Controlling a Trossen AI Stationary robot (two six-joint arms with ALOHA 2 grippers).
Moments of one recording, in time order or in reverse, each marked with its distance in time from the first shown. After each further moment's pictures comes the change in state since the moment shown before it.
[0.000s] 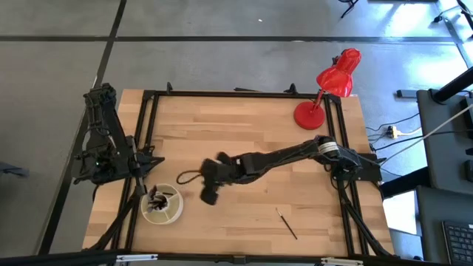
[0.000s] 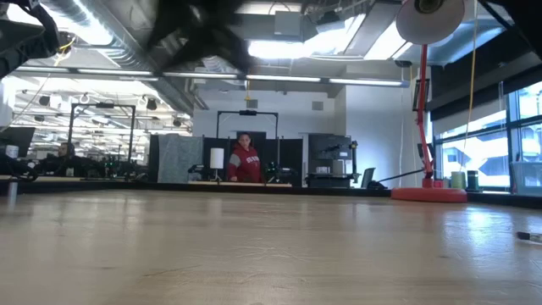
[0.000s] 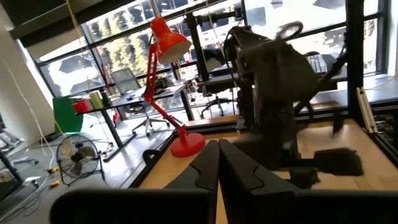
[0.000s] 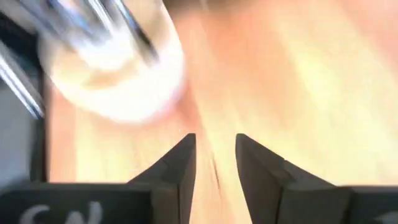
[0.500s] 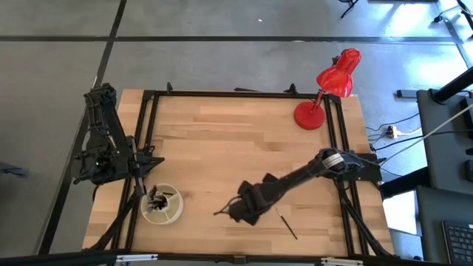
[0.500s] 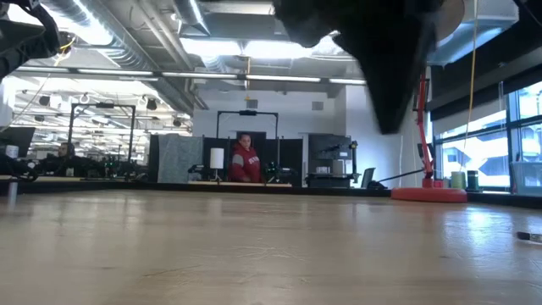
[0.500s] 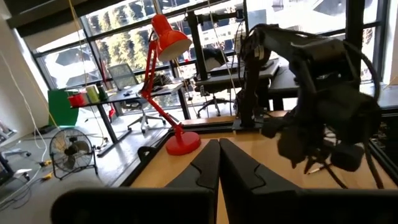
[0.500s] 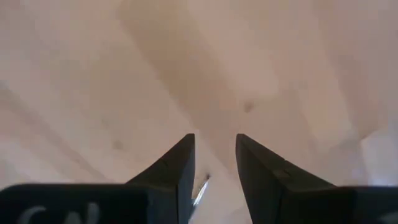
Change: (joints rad) left arm -0.006 0.000 0.000 0.000 0.000 -0.053; right arm 0.211 0.014 -0.031 -0.826 -0.065 0.505
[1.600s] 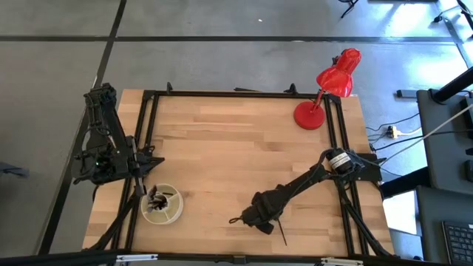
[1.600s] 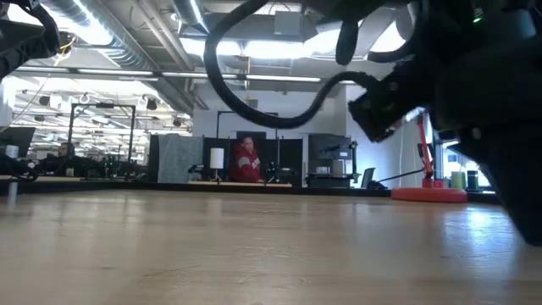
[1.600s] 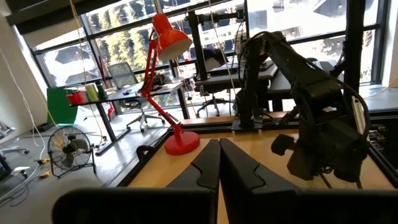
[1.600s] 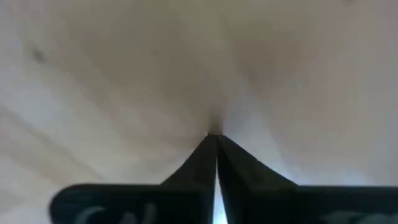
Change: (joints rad) left arm 0.001 0.000 0.000 0.000 0.000 -0.015; right arm 0.020 -0.011 -0.411 0.300 -0.207 -0.023
